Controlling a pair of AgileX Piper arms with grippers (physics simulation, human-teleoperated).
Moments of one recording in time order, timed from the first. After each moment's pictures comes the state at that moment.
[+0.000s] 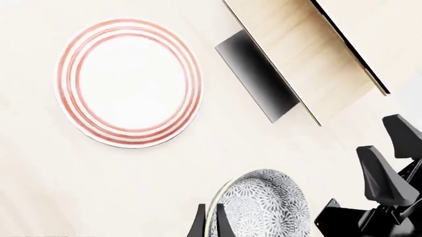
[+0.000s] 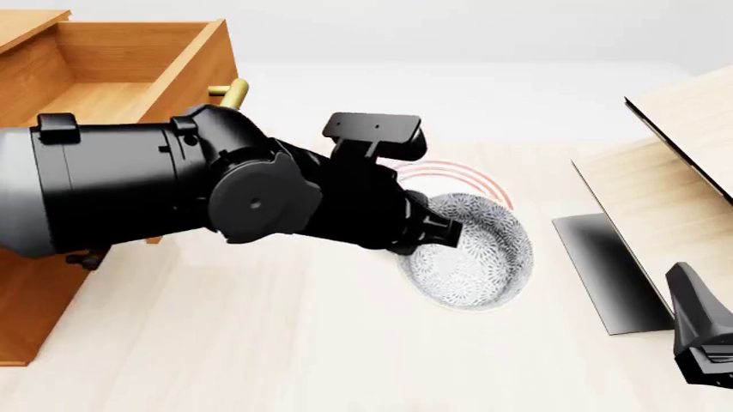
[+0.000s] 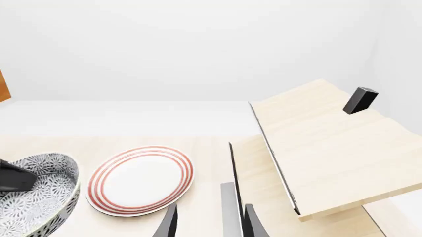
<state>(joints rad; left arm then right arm) -0.95 1.54 -1.15 0.41 -0.41 -0.01 0.02 -0.01 -0.01 -0.01</state>
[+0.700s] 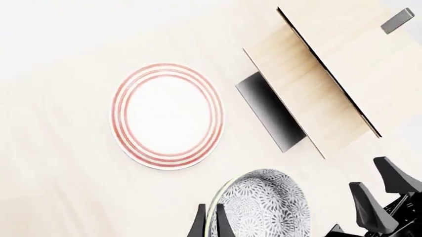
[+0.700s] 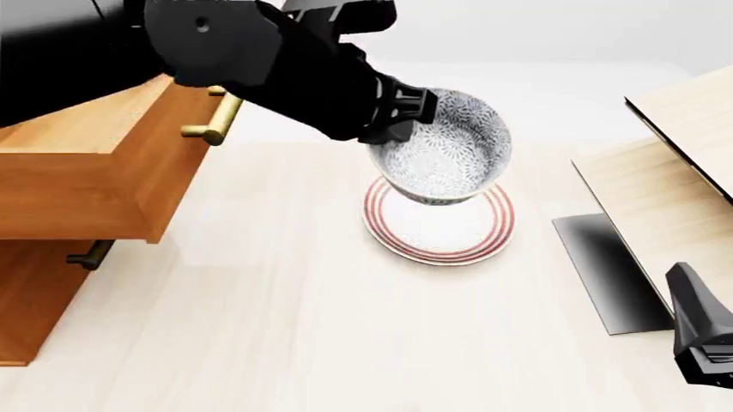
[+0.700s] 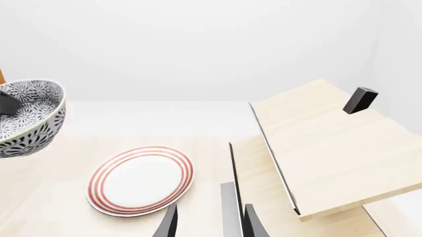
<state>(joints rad) -0.82 1.54 -1.47 0.70 -0.33 -0.01 0.02 -0.01 -0.01 -0.01</state>
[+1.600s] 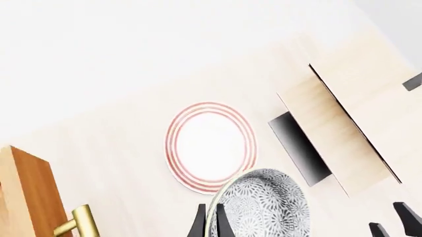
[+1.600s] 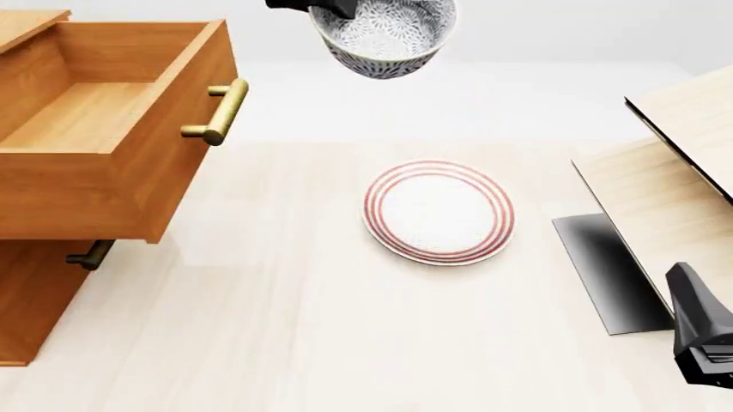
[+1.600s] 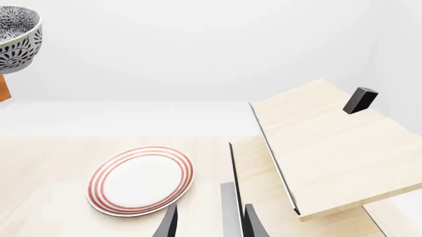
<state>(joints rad) -0.64 1.65 -1.95 1.02 -0.22 -0.01 0.02 -0.01 -0.01 -0.01</state>
